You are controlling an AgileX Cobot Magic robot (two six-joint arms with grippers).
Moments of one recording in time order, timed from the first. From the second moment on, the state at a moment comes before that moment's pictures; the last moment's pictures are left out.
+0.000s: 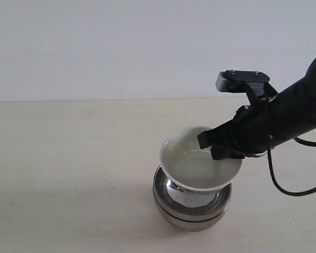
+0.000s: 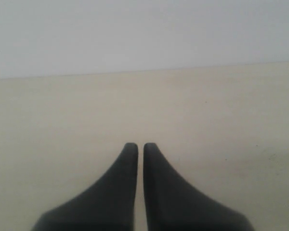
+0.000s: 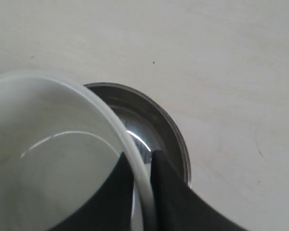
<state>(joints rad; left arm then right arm) -0.01 0.00 0.00 -0.03 0.29 0.09 0.39 1.55 -0.93 0.56 0.48 -0.41</state>
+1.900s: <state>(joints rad) -0.01 0.00 0.00 -0.03 0.29 0.09 0.42 1.73 -1.00 0.56 0.42 -0.49</state>
